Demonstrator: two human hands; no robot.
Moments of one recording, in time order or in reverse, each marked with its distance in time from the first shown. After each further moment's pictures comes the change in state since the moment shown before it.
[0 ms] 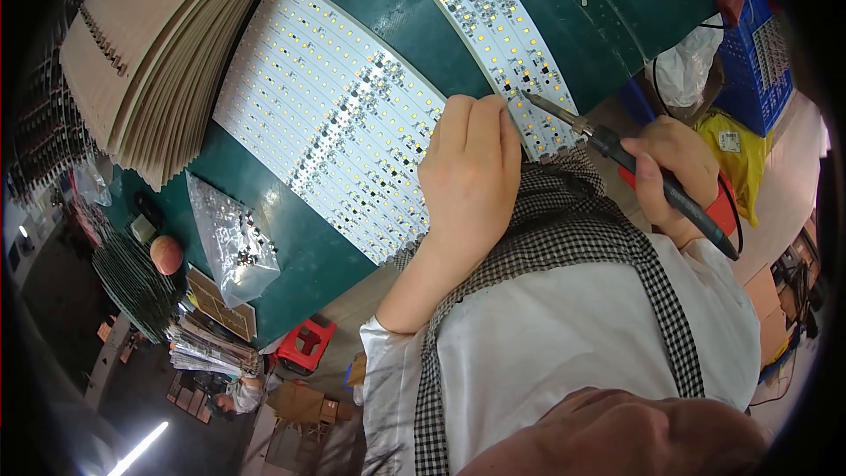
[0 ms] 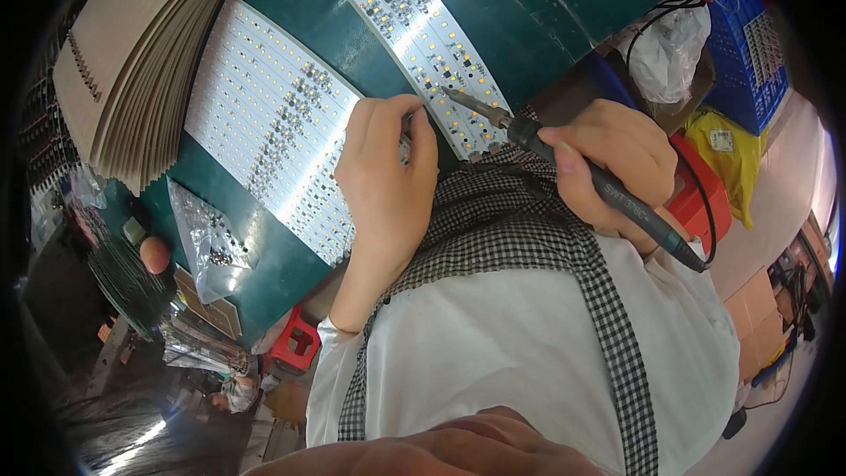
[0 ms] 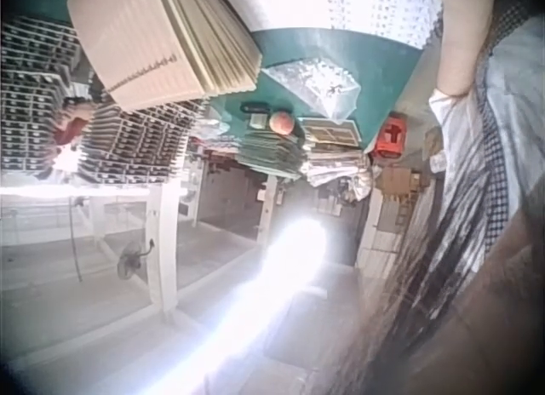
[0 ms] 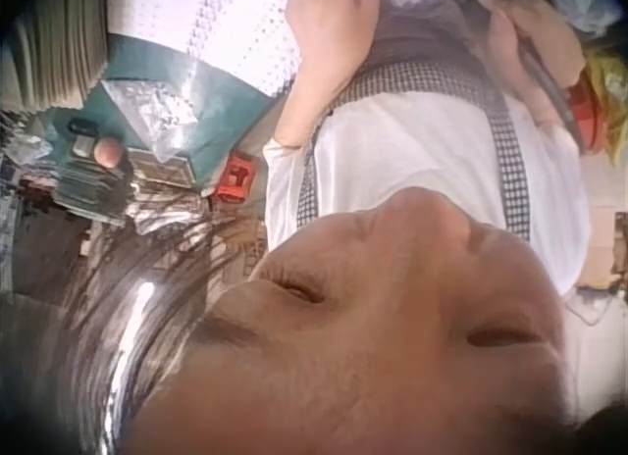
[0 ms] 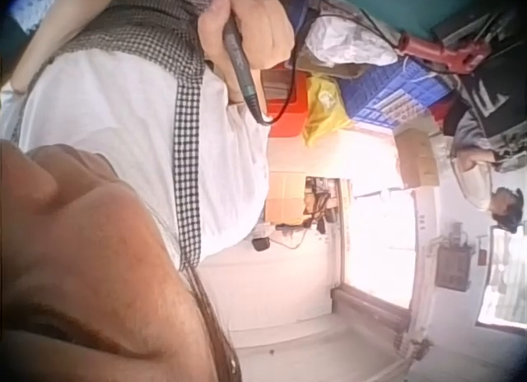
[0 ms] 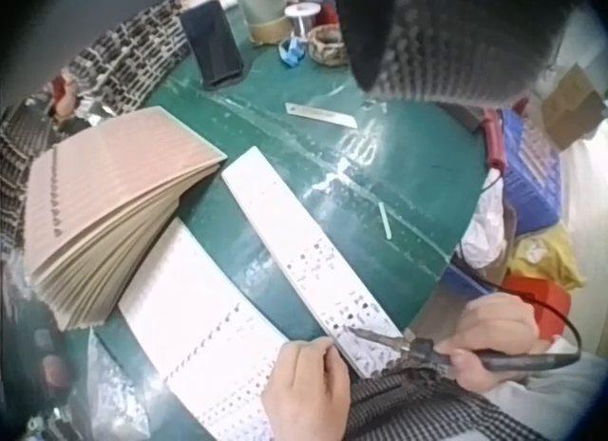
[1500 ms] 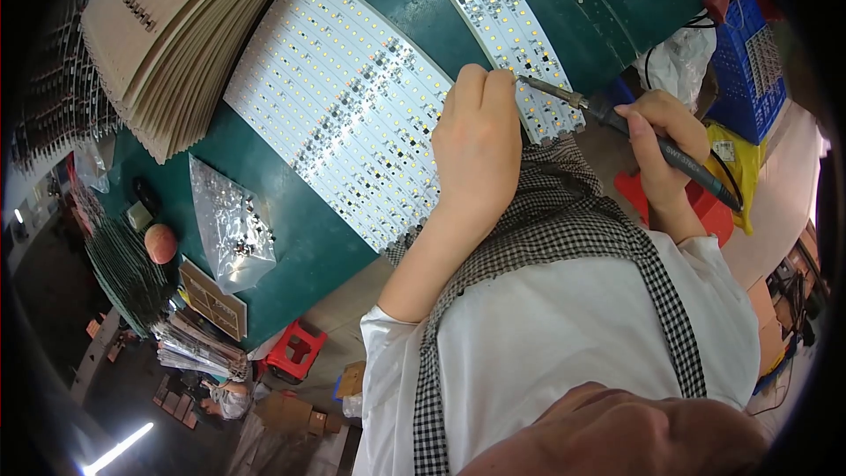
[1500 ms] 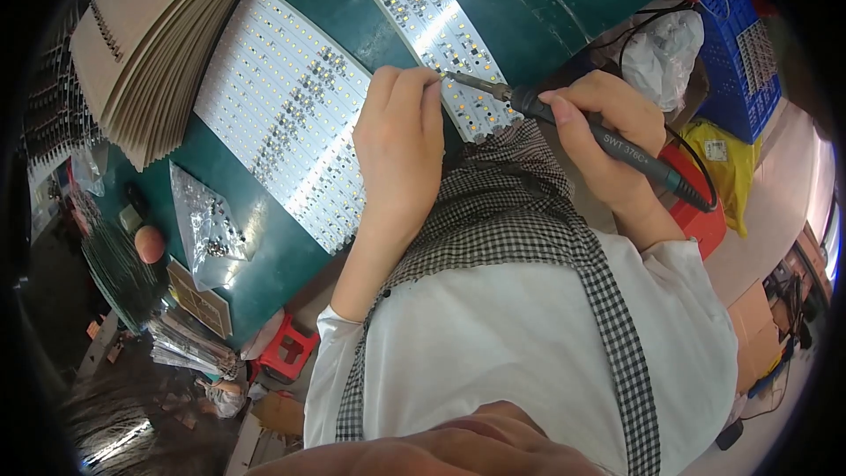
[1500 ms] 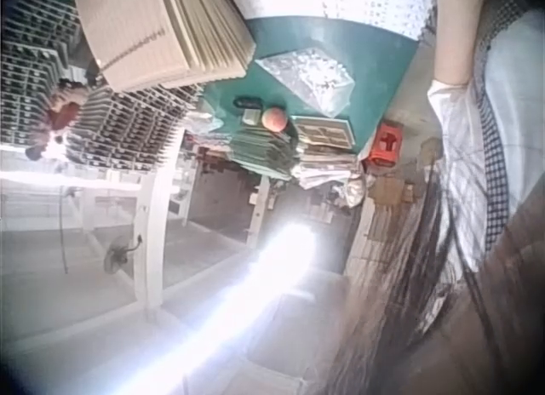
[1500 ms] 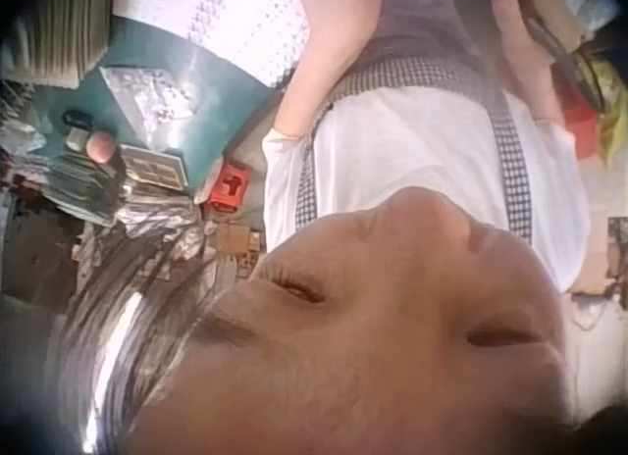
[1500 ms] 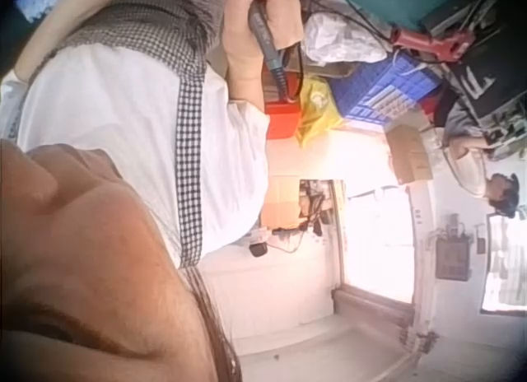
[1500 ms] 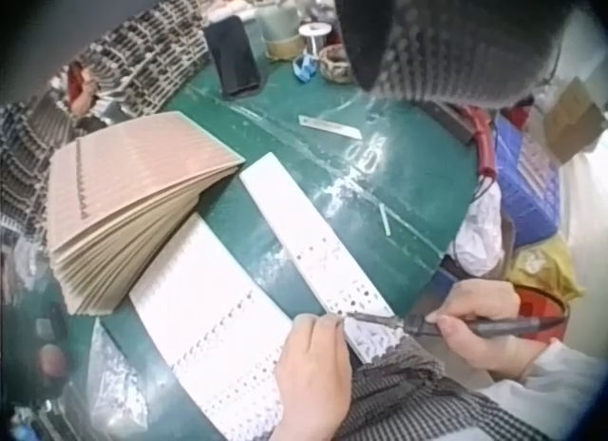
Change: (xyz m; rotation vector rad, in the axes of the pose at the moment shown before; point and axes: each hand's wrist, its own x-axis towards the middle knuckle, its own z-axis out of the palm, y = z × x) left_hand 0.002 -0.003 0.010 0.023 0.023 0.010; right_hand -0.008 0.000 0.006 0.039 0.080 0.191
